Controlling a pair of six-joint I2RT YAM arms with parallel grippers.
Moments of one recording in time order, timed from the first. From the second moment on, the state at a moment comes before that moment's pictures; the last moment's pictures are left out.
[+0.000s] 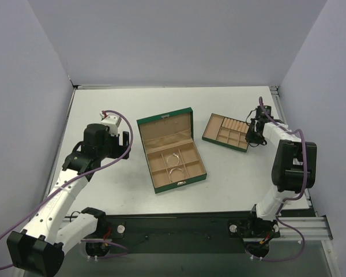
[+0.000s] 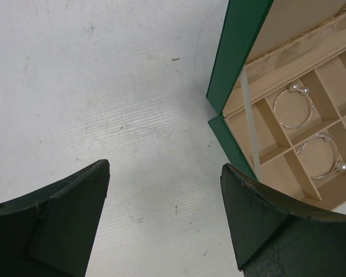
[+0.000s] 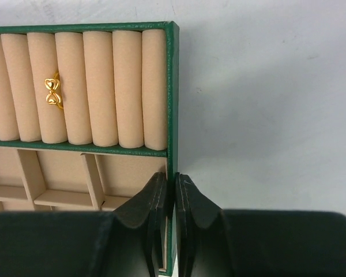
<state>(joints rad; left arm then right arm) -0.30 0.95 0.86 -0.55 -0.01 -0.13 -0.10 1.76 1.08 -0.38 0.10 0.27</state>
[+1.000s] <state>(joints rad) -0.30 0.94 0.86 -0.55 0.04 -0.13 -0.14 1.17 0.88 -0.57 0.15 0.34</state>
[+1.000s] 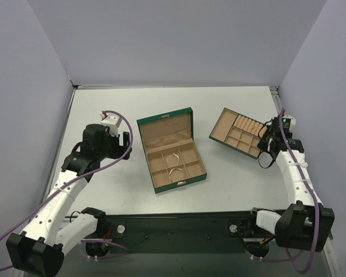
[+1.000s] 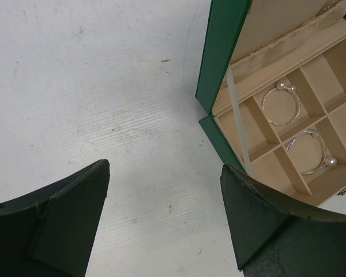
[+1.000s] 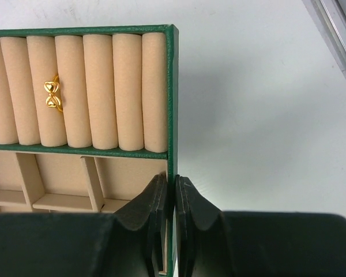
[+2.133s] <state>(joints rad) -0.30 0.94 0.86 -0.55 0.04 -0.13 0.21 1.15 0.99 -0.82 -0.09 0.17</state>
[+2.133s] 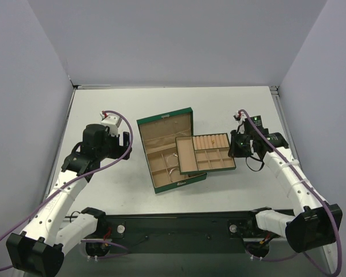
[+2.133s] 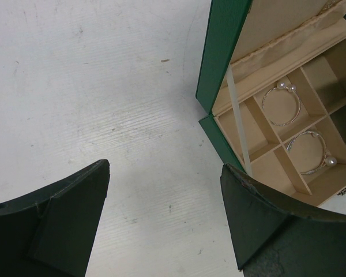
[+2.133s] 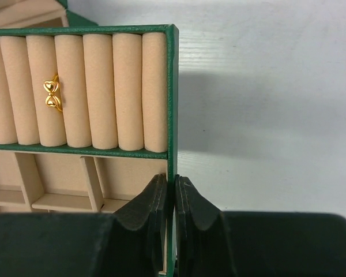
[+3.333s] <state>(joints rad) -0.30 0.94 0.86 -0.55 0.03 -0.13 0.56 1.56 1.11 -0.60 -0.03 0.23</state>
